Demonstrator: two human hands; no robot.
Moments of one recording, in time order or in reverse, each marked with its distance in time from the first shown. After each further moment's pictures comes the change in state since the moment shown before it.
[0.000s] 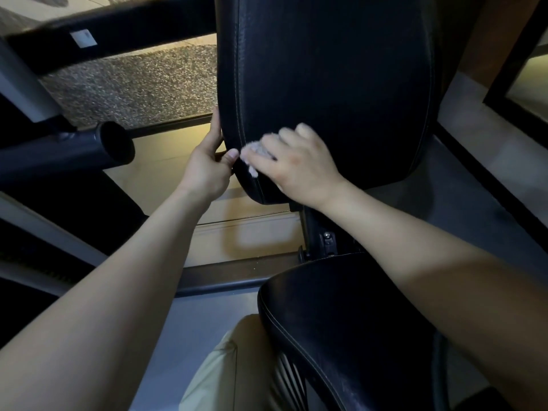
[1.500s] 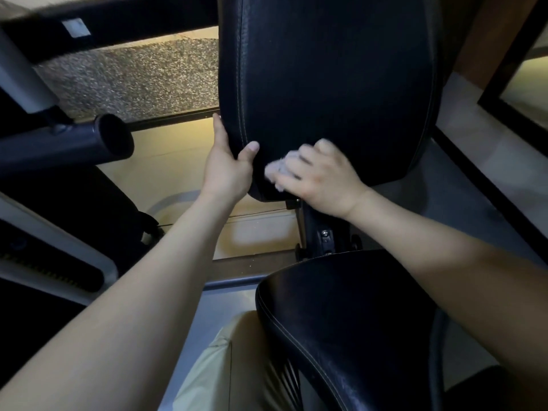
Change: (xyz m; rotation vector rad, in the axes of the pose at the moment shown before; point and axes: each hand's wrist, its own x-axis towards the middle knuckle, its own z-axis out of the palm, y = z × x) left_hand -0.005 0.006 0.037 0.000 0.181 -0.003; right_hand -0.043 0.018 -0.004 -0.064 0.022 -0.190
